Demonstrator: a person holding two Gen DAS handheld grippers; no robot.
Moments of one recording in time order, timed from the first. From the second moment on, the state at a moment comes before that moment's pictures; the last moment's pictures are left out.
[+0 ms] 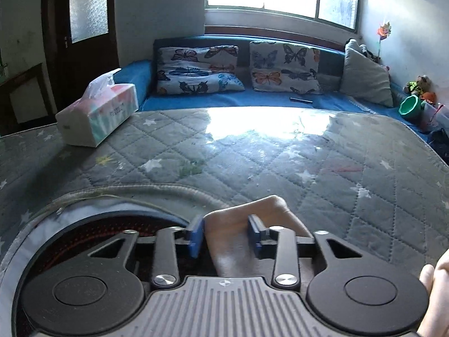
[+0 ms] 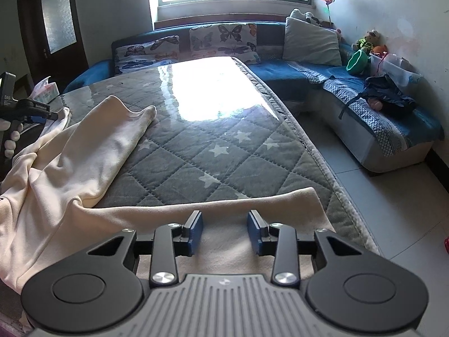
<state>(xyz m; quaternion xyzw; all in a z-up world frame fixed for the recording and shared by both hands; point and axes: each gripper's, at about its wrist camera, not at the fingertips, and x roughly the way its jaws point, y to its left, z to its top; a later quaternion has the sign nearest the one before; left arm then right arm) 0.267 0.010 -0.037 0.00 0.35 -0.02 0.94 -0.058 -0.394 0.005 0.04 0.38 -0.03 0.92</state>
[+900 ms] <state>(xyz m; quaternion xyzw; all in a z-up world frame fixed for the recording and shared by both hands) 0.108 0.153 -0.010 -0.05 0.31 0.17 0.93 -0.049 -0.403 0.001 0.00 0.36 -0.02 0.93</state>
